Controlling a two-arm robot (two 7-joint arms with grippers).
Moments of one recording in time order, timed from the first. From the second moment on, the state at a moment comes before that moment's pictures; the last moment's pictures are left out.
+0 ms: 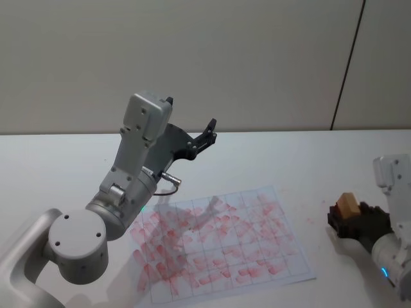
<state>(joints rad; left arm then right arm) -0.24 0.38 0.45 -1.63 -0.20 0.01 -0.01 -0.03 0.18 -0.18 -1.65 0.15 0.50 -0.06</state>
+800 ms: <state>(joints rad) -0.24 0.38 0.45 -1.63 -0.20 0.01 -0.01 -0.07 0.21 -0.17 -1.73 0.07 0.25 -0.02</state>
